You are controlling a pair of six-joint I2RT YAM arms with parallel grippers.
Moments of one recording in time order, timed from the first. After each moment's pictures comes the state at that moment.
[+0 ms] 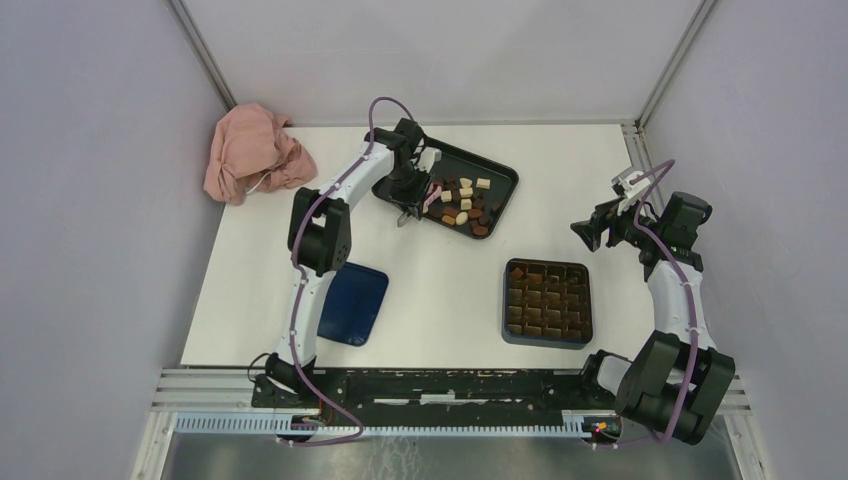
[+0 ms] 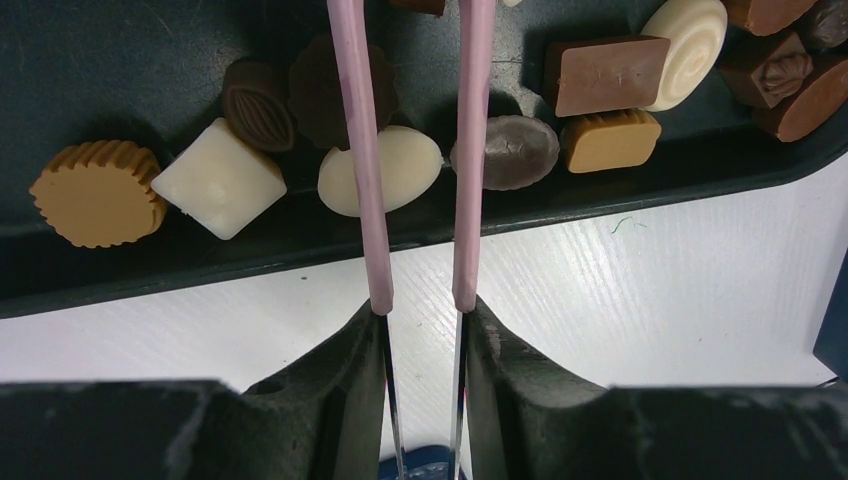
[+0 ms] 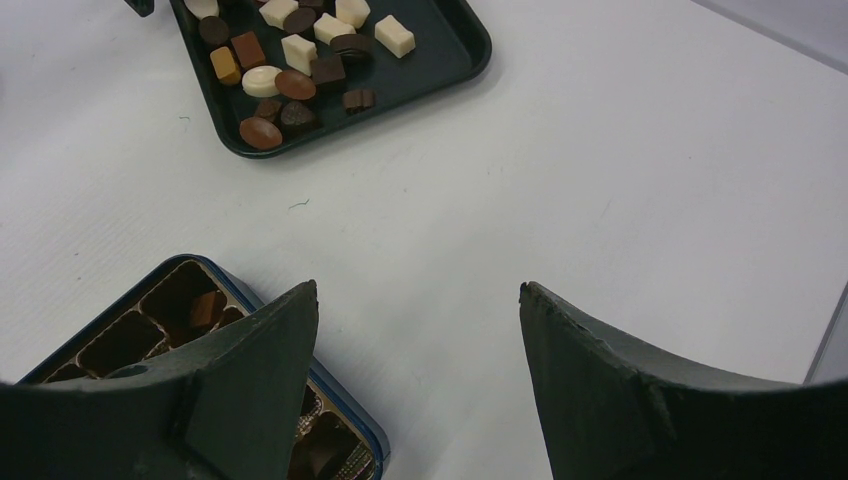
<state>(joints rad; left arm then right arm) -0.44 2.37 2.13 -1.09 0.25 0.03 -0.41 1.15 0.73 -0.16 -0.97 -0.52</state>
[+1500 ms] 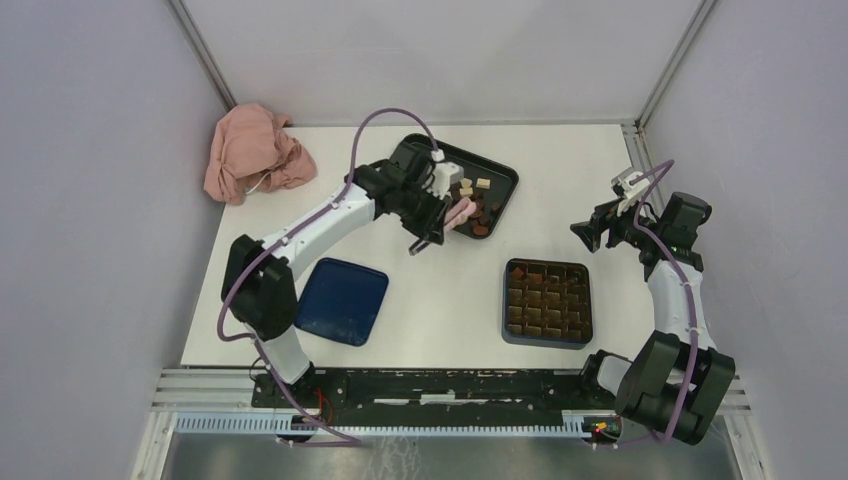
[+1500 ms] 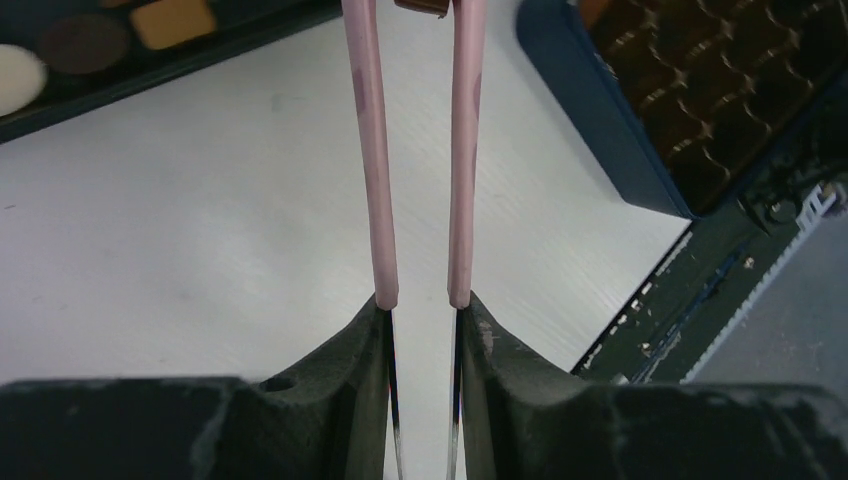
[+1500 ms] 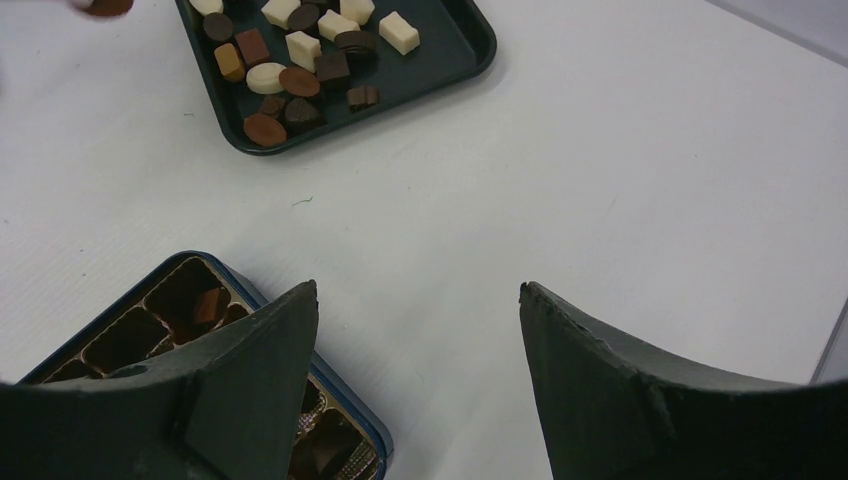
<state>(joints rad) -0.60 1.76 1.53 -0.79 0.36 0.01 -0.41 1.15 0.73 -0.17 -0.97 -0.53</state>
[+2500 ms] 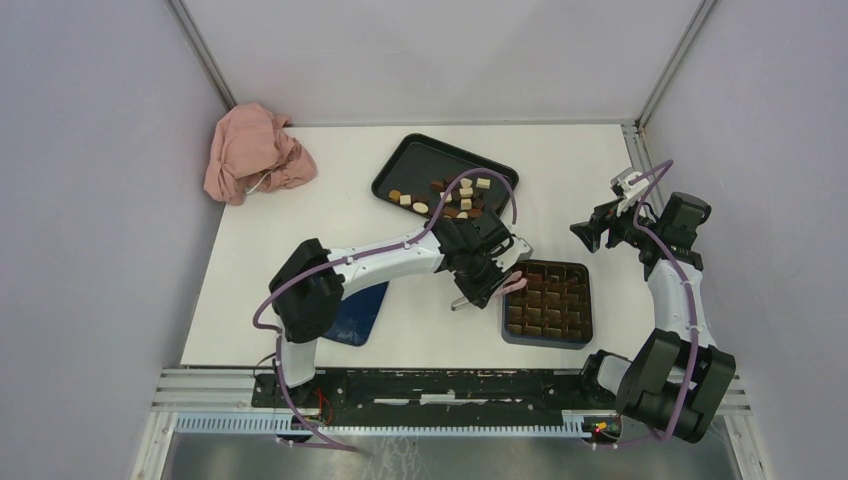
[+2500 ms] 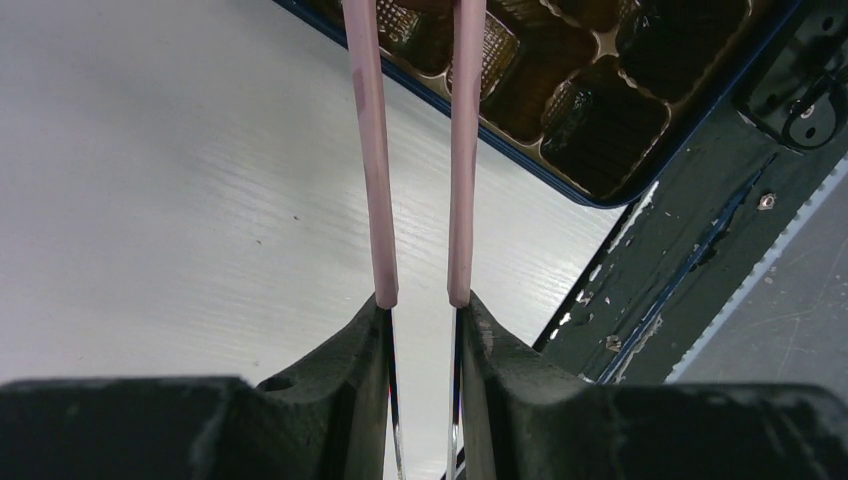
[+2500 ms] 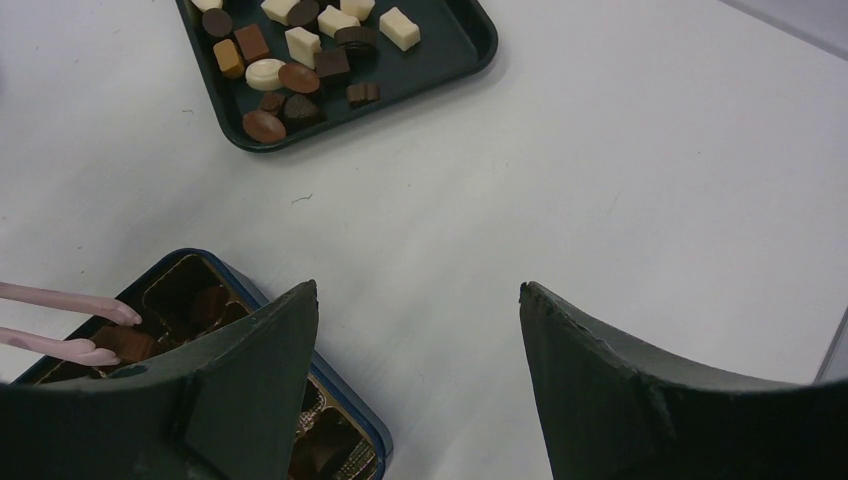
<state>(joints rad) -1.04 1.90 1.50 -0.73 0.25 -0.05 -0.41 1.16 0.73 -0.18 -0.97 -0.53</state>
